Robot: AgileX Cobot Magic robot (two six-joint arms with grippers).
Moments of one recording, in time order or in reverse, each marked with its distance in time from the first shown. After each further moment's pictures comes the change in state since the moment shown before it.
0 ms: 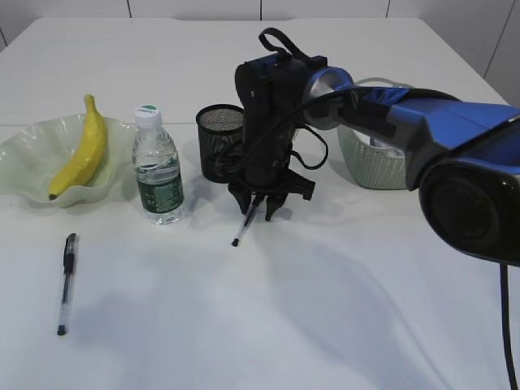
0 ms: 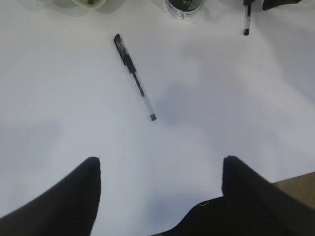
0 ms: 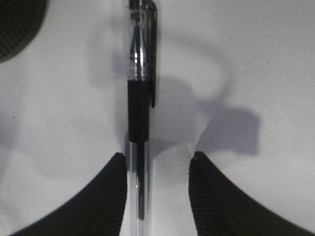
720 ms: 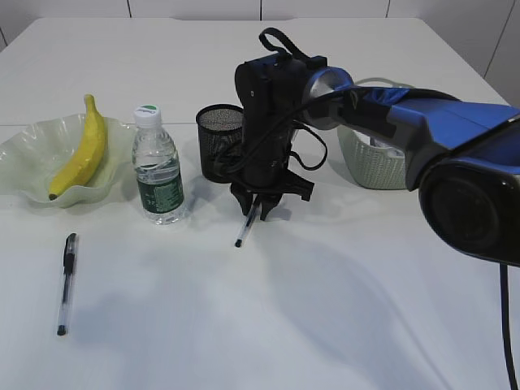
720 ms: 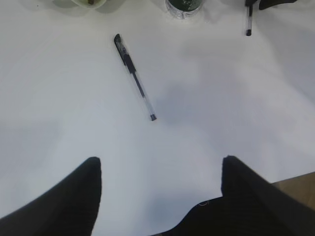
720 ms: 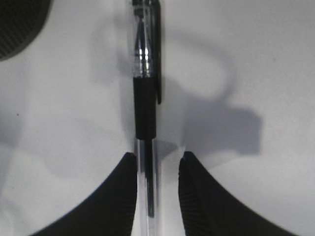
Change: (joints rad) left arm 0.000 0.000 0.000 0.000 0.000 0.000; right arm 0.000 0.000 0.000 0.006 -0.002 0.000
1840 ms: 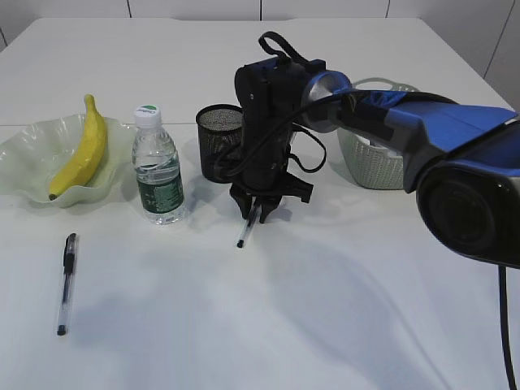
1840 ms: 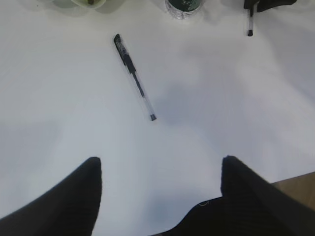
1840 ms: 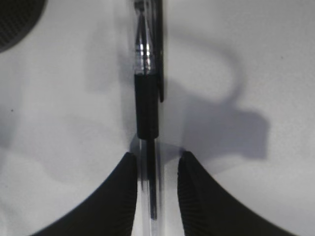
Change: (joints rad) left arm 0.000 0.000 0.000 0.000 0.000 0.000; right arm 0.000 0.011 -0.002 0.017 0.000 -0.024
